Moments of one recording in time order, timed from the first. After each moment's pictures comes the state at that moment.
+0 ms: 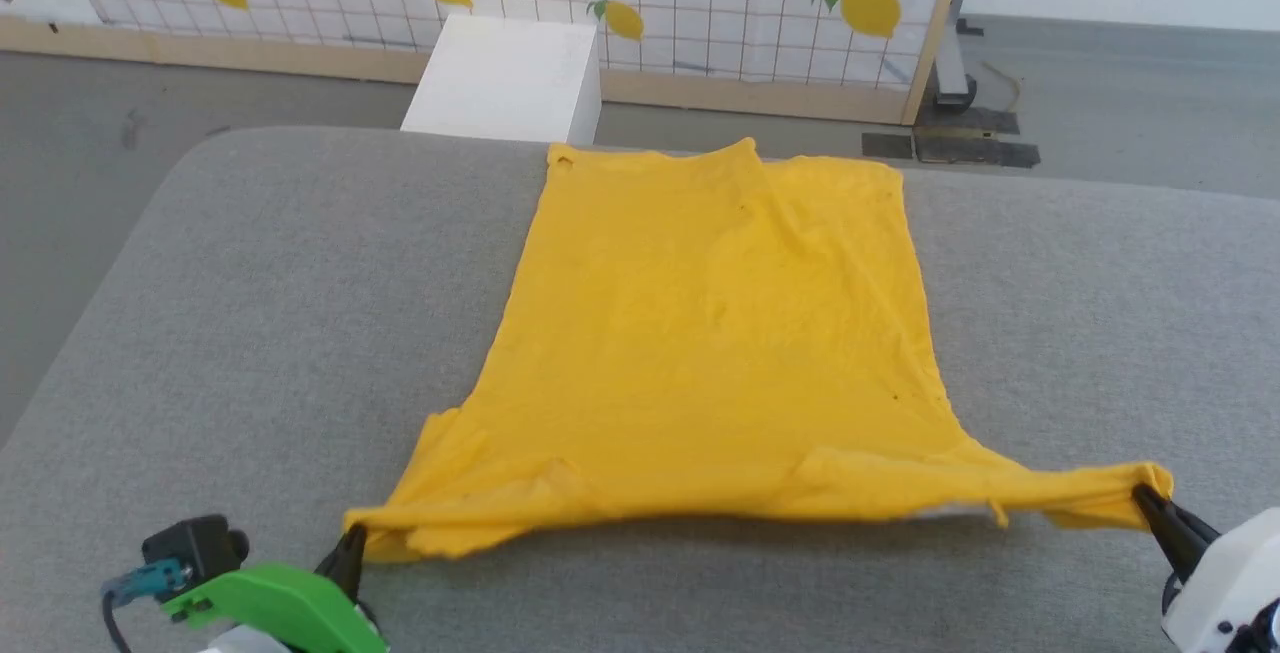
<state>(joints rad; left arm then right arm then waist) 0.08 0.27 -0.12 0.04 -0.82 0.15 0.20 0.09 -0.15 -0.29 -0.10 0.49 0.13 0.62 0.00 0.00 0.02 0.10</state>
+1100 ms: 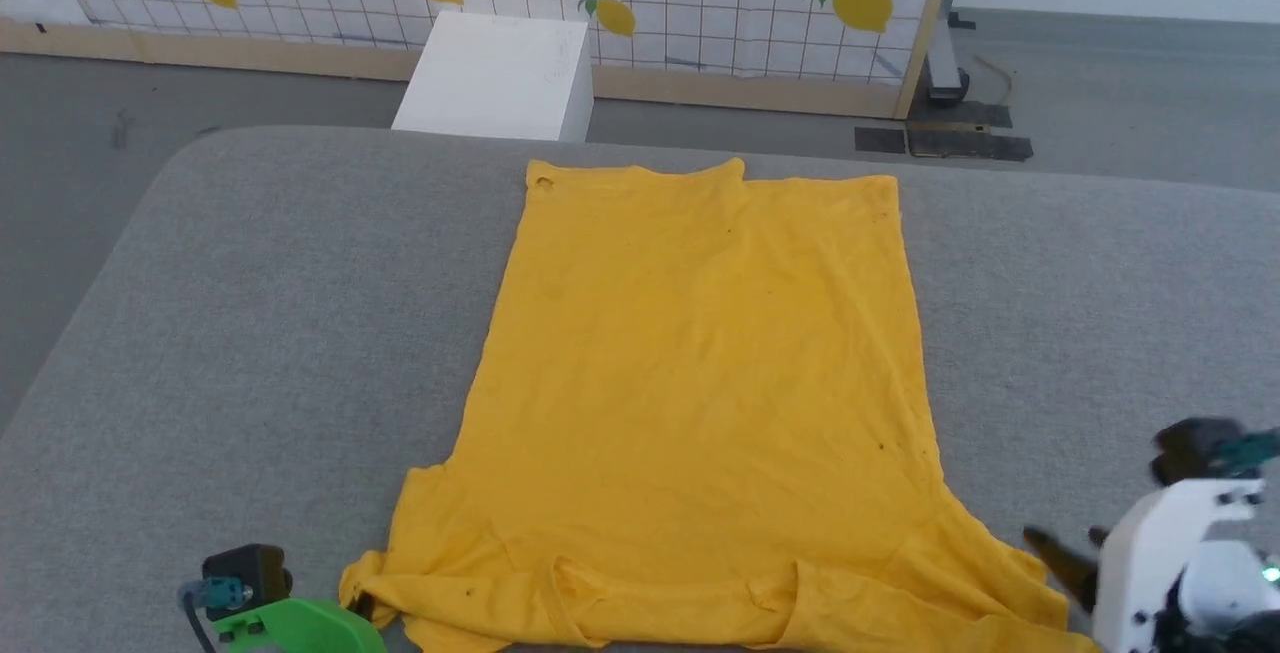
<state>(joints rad) 0.11 0.33 -0.25 0.09 -0.67 0.26 0.30 0.04 -0.22 -0.10 -0.04 0.41 0.13 0.87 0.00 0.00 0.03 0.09</state>
